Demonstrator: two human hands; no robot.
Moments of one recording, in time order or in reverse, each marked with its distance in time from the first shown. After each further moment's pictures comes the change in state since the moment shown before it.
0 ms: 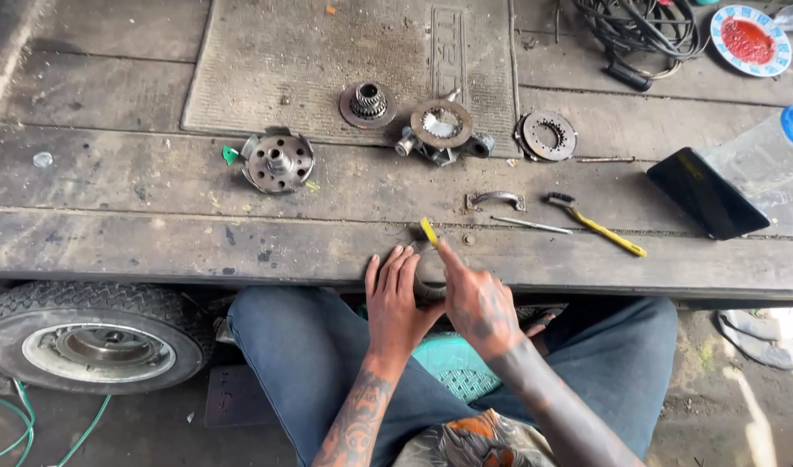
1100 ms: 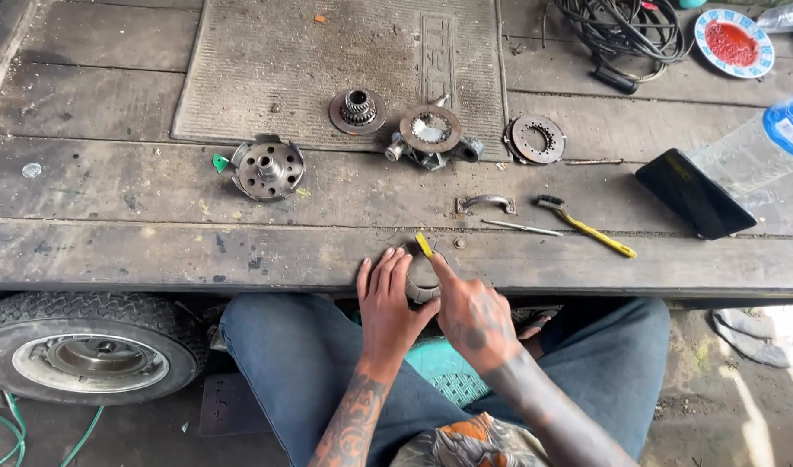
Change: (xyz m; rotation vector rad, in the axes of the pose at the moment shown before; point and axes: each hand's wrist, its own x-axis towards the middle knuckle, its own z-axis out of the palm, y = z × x) left_hand -0.001 -0.006 0.007 0.014 -0.104 -0.031; right_hand -0.001 0.002 0.001 -0.069 0.002 -0.007
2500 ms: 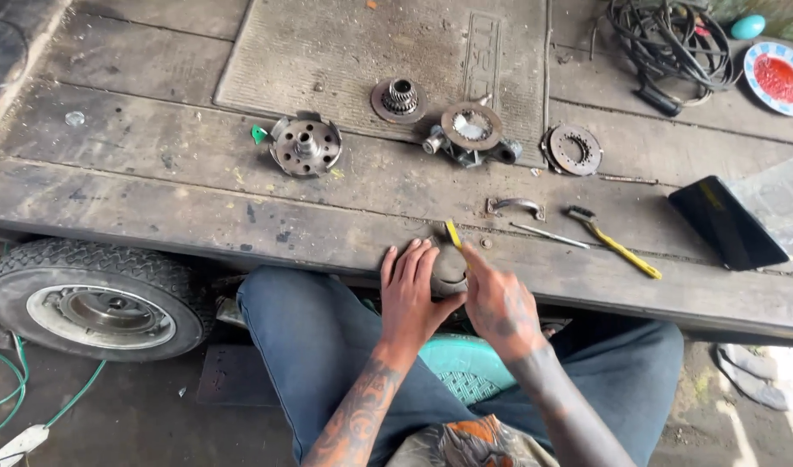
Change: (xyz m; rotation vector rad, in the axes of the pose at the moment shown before) left_hand 0.004 0.009 0.000 -0.024 0.064 -0.036; right_hand 0.016 0.011 -0.002 0.010 -0.017 0.049
